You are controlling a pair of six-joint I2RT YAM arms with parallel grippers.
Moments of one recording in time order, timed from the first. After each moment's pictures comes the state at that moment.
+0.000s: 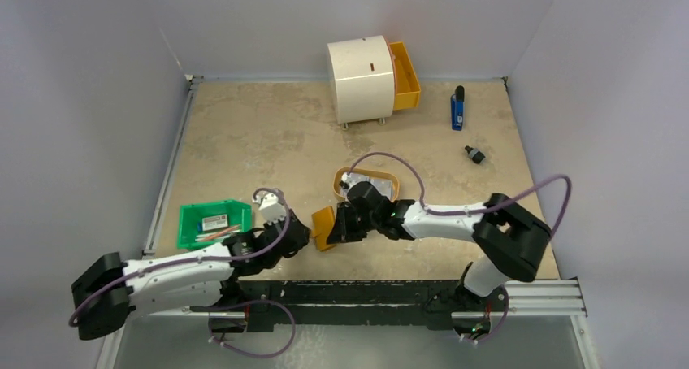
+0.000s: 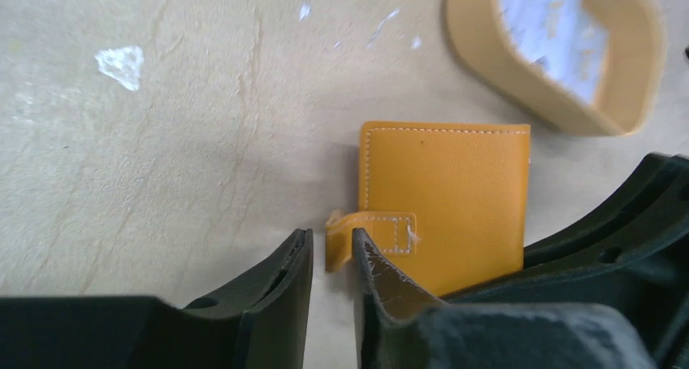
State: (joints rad) left arm -1.07 0.95 0.29 -0.16 -0.57 -1.22; right arm 0.98 1.60 0.73 0.08 -0.25 0.91
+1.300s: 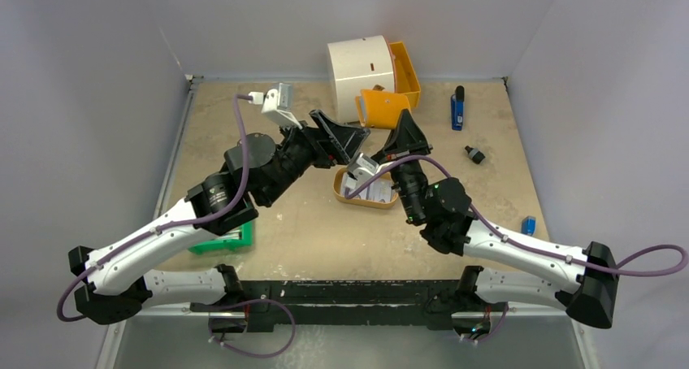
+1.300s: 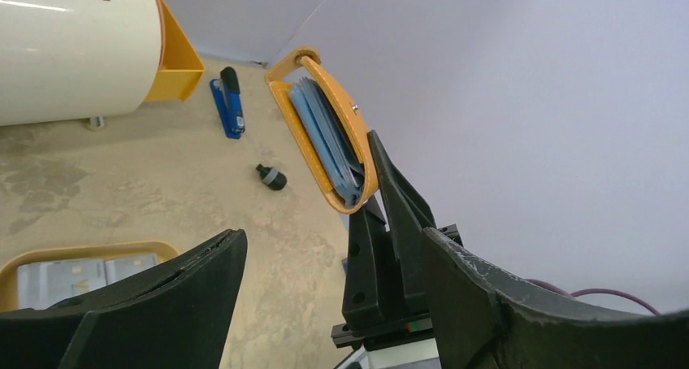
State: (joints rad) left arm -1.07 1.08 1.32 -0.22 -0.42 -0.75; right arm 1.07 1.04 0.78 0.69 0.67 -1.55
